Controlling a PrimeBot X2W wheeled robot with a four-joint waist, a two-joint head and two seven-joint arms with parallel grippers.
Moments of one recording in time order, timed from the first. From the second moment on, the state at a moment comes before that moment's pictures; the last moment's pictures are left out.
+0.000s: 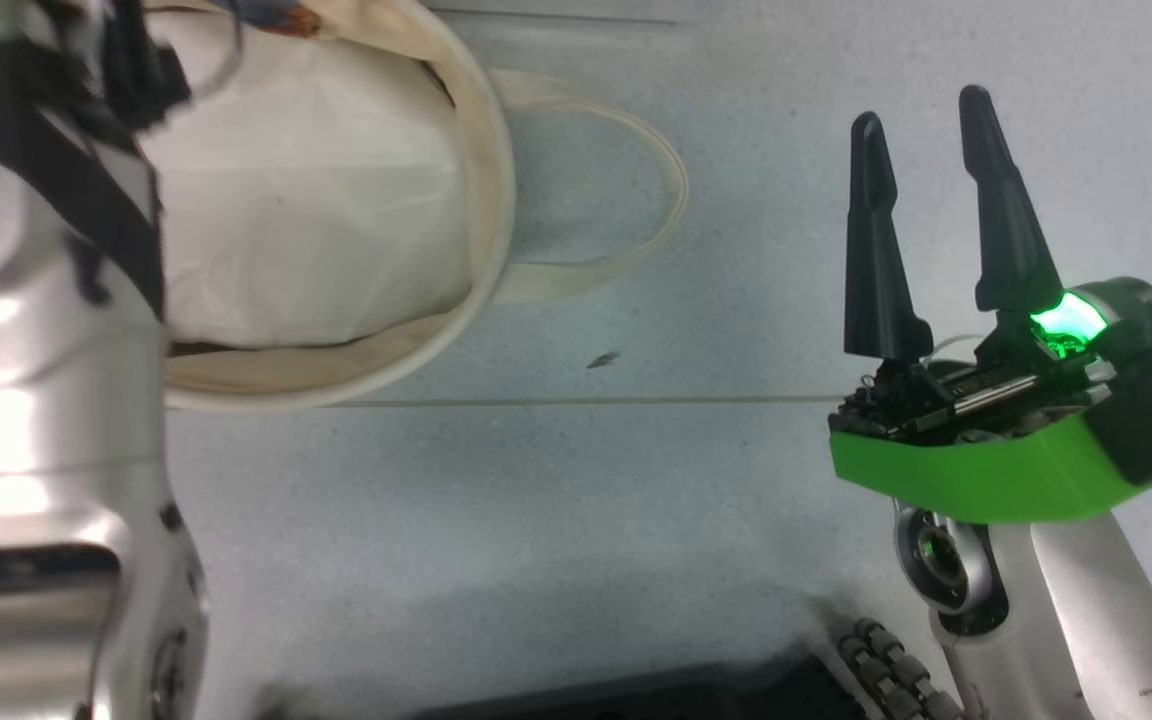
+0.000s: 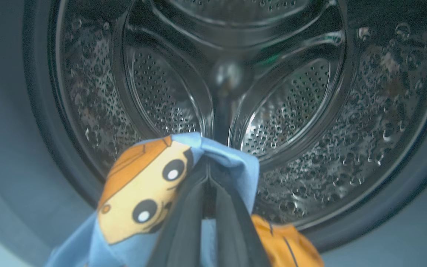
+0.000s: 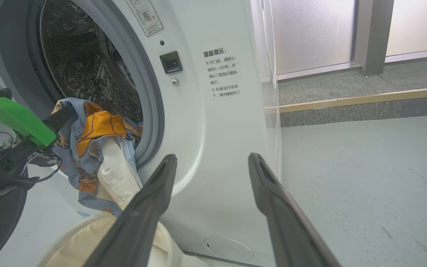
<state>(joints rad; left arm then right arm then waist) -1.21 0.03 0.11 0.60 -0.12 0.05 -0.26 -0.38 -0.08 0.27 -0.22 0.26 0.13 -0.26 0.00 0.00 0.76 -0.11</state>
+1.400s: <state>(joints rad) -1.20 0.04 0.11 0.66 -0.05 0.09 -0.26 -0.42 -0.06 0.28 -0.20 0.28 0.13 -0.26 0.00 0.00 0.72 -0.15</state>
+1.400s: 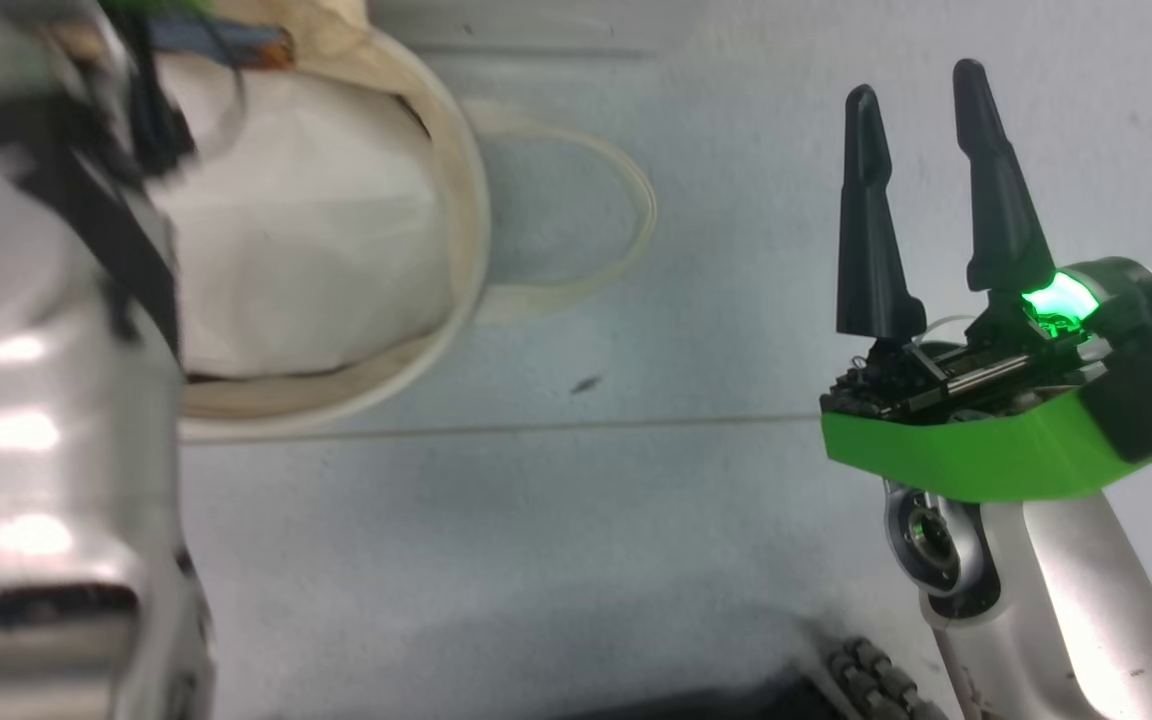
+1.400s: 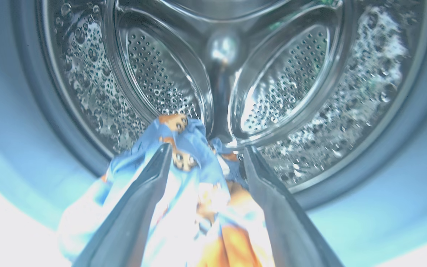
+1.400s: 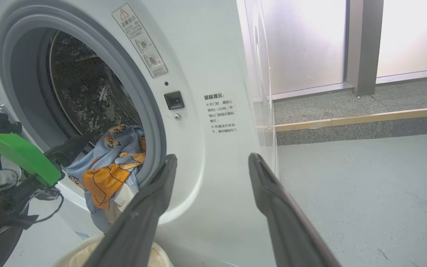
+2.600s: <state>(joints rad) -0.35 0.03 -0.22 0.44 -0.16 0.25 -0.26 -0.19 -0.06 0.29 -0.10 0.28 0.13 -0.26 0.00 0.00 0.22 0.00</state>
